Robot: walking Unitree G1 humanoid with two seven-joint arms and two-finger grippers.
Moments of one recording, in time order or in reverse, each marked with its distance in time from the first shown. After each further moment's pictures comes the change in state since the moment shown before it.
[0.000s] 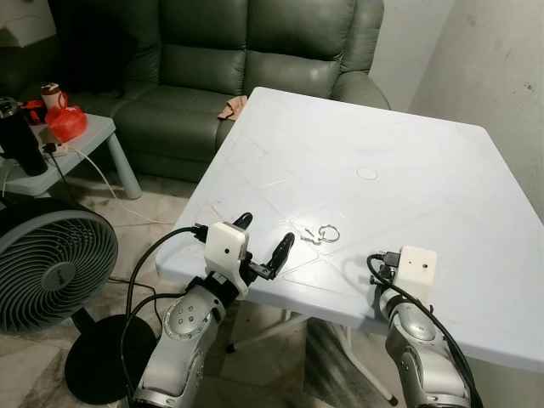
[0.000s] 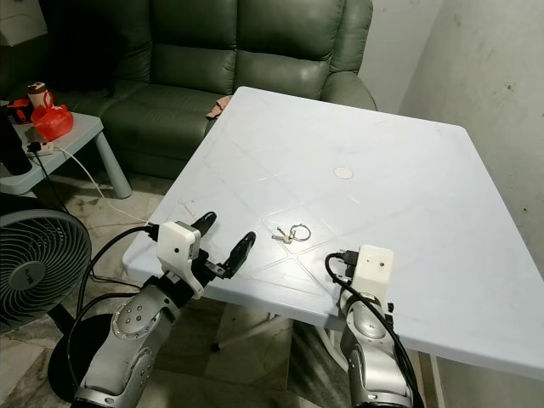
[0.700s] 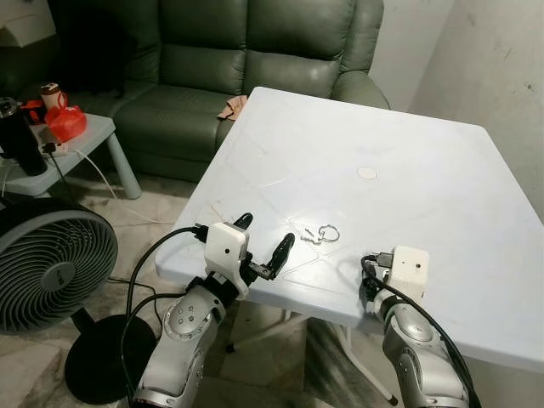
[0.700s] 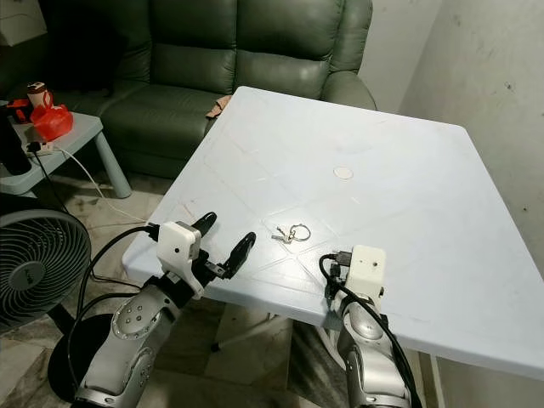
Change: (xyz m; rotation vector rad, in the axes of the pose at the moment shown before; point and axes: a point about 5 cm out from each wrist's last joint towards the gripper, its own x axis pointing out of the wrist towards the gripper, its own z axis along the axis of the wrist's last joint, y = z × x) left arm 0.000 0.000 -0.001 -0.003 0.008 -0.001; right arm -0.002 0.004 -0.003 0.035 0.043 0.054
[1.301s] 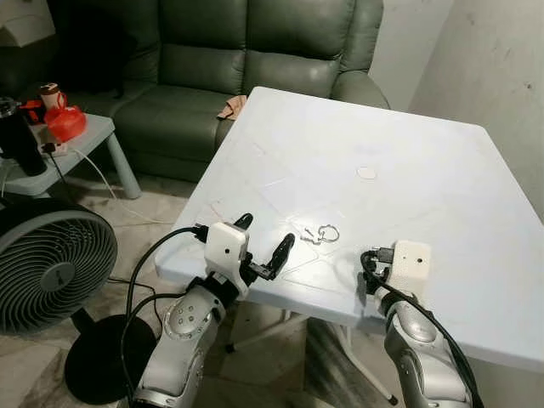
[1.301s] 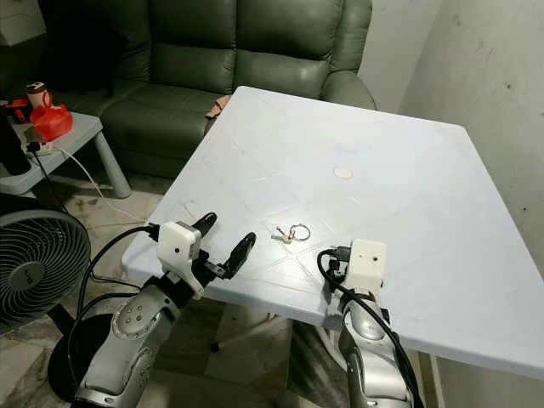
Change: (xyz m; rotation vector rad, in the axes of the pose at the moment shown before) left arm 0.000 0.000 0.000 -0.003 0.003 -0.002; right arm -0.005 0.004 0.010 -0.032 -0.078 0.068
